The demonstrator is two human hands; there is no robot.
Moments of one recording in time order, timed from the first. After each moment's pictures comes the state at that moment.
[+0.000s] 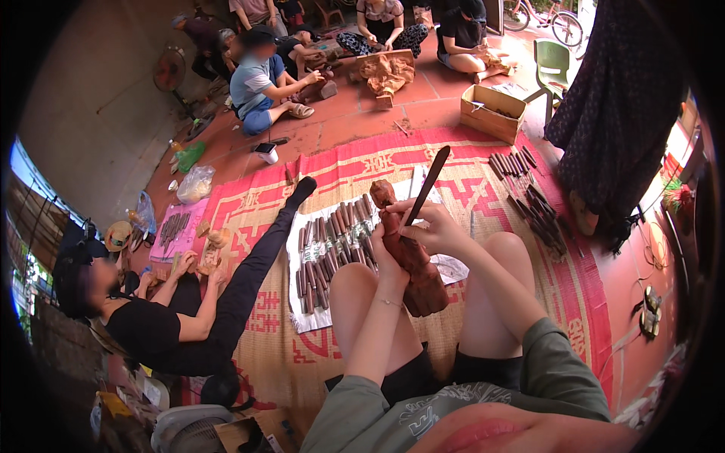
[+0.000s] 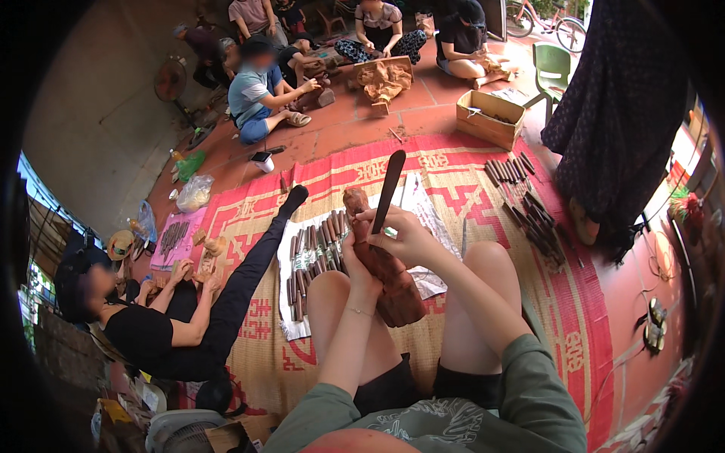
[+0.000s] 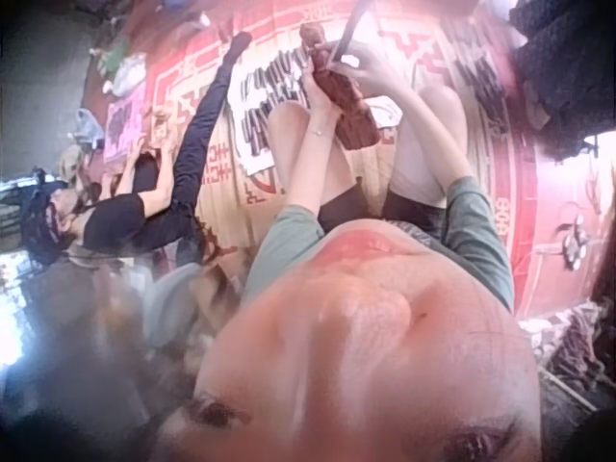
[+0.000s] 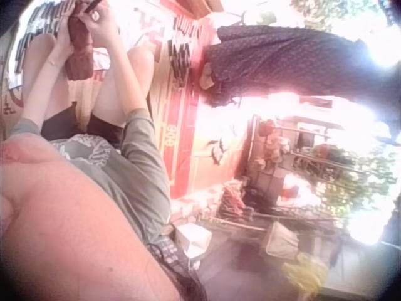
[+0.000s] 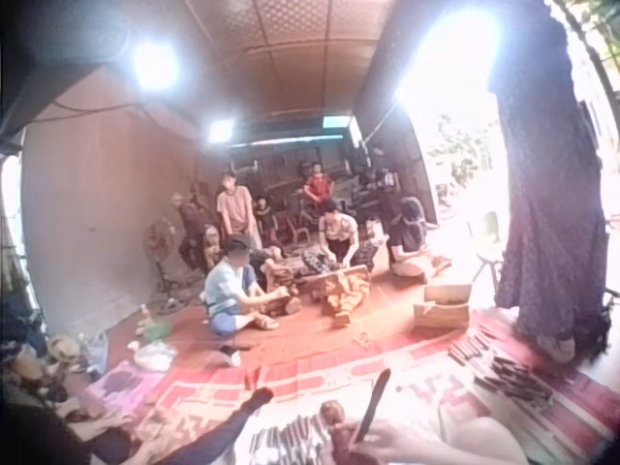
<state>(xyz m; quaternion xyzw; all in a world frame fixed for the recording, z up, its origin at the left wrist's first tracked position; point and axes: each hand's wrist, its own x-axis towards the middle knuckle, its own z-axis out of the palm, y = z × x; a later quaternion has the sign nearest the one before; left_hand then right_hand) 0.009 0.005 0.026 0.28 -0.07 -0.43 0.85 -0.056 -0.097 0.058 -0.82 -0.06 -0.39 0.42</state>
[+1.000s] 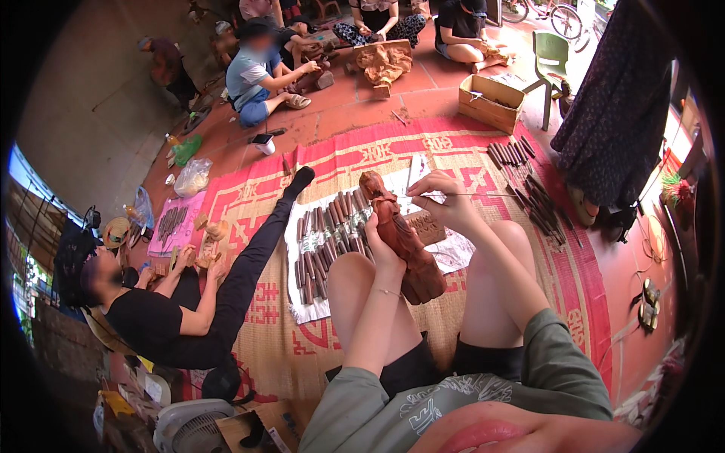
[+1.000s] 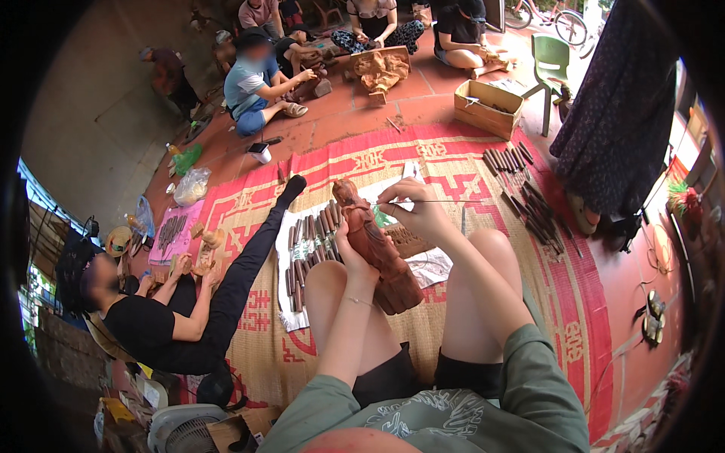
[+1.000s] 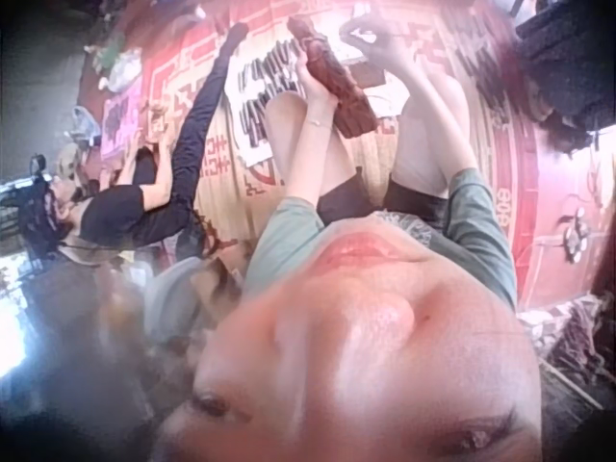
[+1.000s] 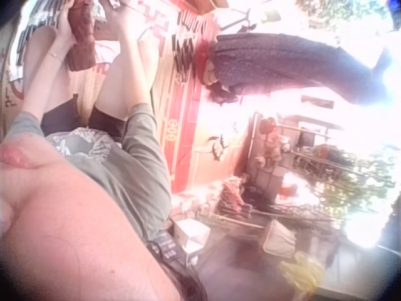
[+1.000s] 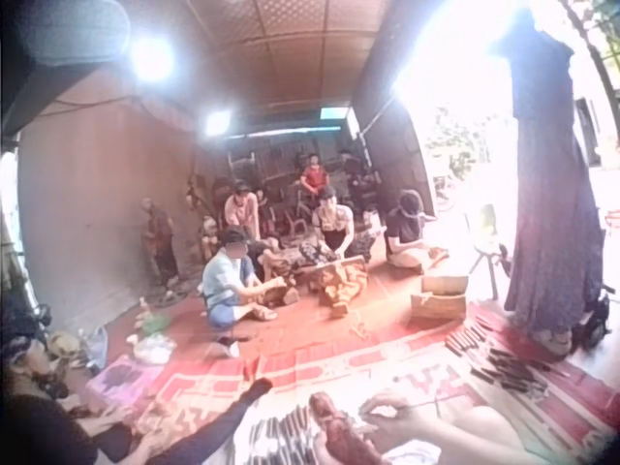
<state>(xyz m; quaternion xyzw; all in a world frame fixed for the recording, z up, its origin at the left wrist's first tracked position) 0.028 0.006 -0.004 0.29 -0.04 -0.42 0.86 -0.063 -0.112 0.065 -0.82 0.03 -0.41 0.39</state>
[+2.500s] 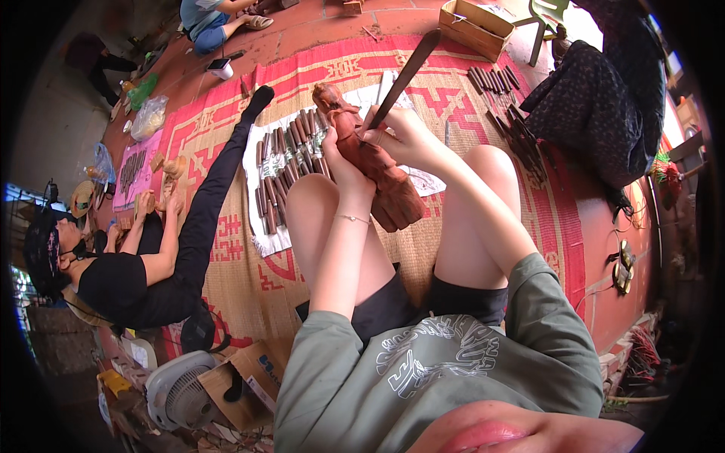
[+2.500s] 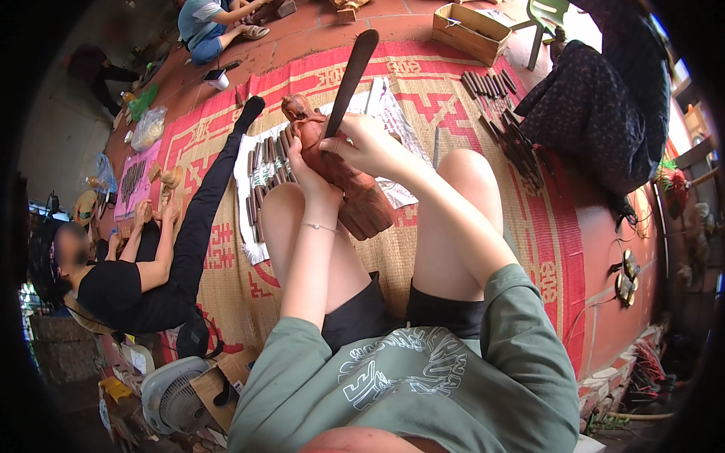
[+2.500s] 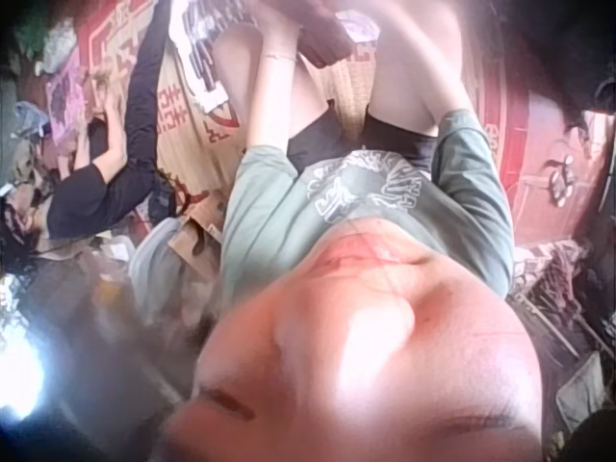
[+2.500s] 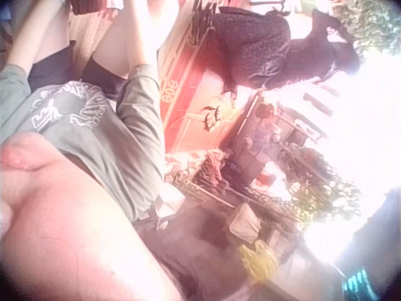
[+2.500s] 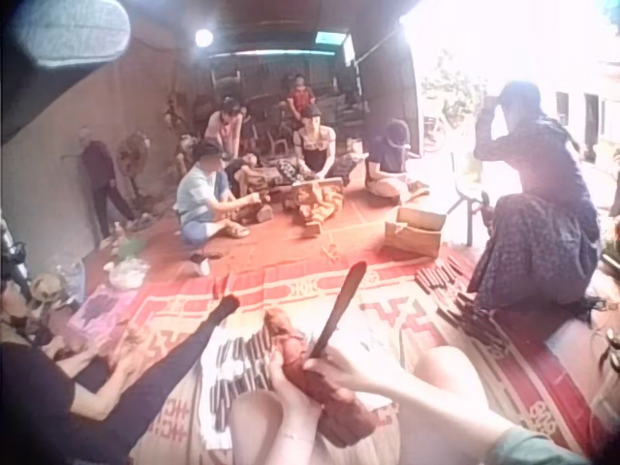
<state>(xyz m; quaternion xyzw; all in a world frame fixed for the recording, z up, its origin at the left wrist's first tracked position) 0.015 0.011 0.024 0.32 -0.04 -0.38 0.87 -0.055 -0.086 0.051 -0.86 0.03 -0.28 0.42</state>
